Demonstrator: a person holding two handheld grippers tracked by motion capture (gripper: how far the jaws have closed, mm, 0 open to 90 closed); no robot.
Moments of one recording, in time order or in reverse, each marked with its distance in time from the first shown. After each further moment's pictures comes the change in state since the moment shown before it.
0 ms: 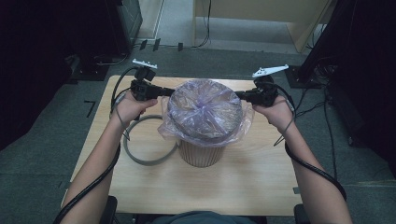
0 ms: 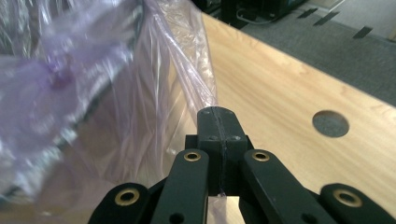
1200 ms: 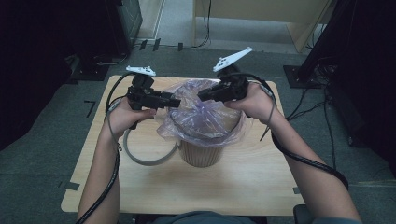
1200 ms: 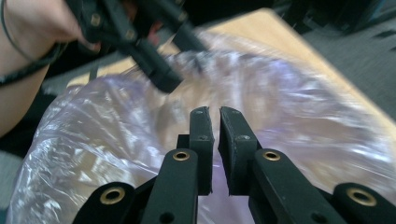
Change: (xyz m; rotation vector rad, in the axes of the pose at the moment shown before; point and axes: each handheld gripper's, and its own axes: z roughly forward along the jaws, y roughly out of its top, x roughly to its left) left arm -0.043 -0.012 -0.030 -0.052 -0.122 0.112; right arm 0.112 0.078 0.017 0.125 0.180 -0.228
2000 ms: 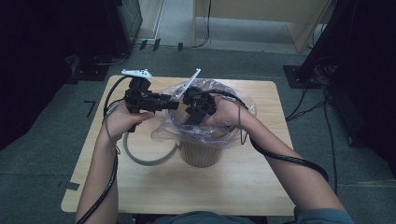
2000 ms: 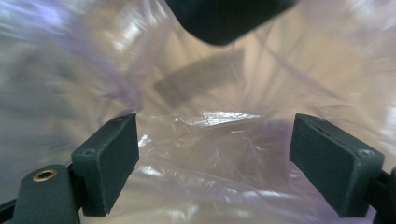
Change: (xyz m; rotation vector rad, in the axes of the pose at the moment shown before) left arm 0.000 -0.009 -0.003 -0.015 -0.018 -0.004; right arm 0.024 0.000 0.089 0.327 0.070 -0.078
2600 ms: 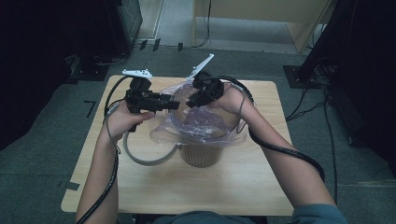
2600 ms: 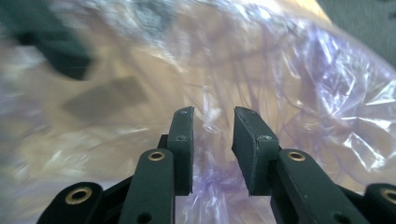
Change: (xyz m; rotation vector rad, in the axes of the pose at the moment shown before) left arm 0.001 0.000 0.002 -0.003 -0.001 0.003; right arm -0.040 0.001 -0.021 -0.090 -0.167 0.025
